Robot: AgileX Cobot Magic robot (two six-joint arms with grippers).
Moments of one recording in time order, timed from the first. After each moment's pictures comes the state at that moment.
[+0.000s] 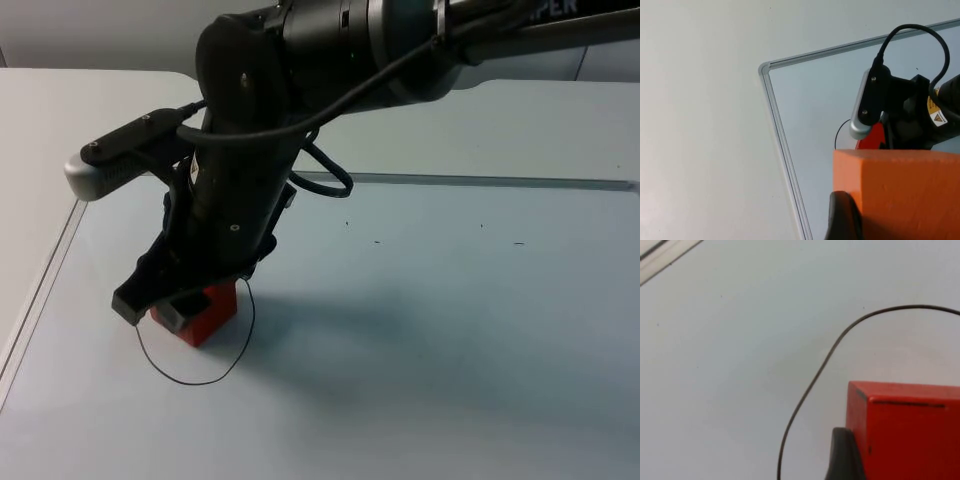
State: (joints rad) right arm 0.86 2.36 -1.77 0.08 0.74 -0.16; left arm -0.63 0.86 -1.09 0.28 1.17 -0.39
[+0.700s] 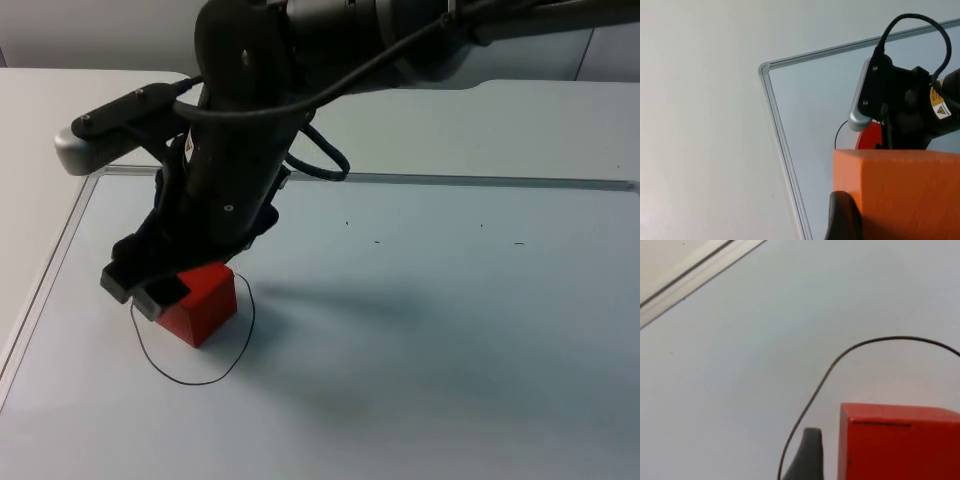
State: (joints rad) right arm 0.86 2.34 -1.78 0.08 0.72 -0.16; left arm -0.63 0.86 -1.09 0.28 1.17 -0.39
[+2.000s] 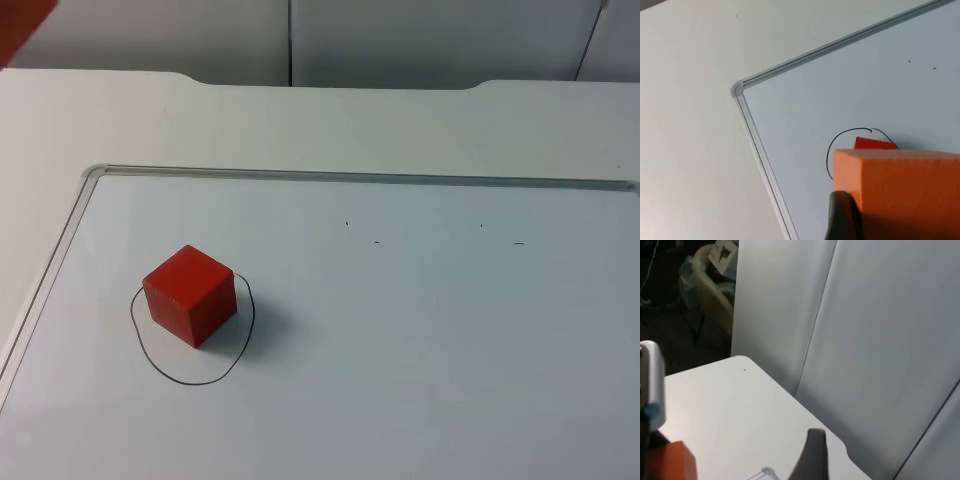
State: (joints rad) right arm 0.86 1.30 -1.69 -0.17 0.74 -0.13; left arm -0.63 1.13 -1.09 0.27 0.96 -0.28
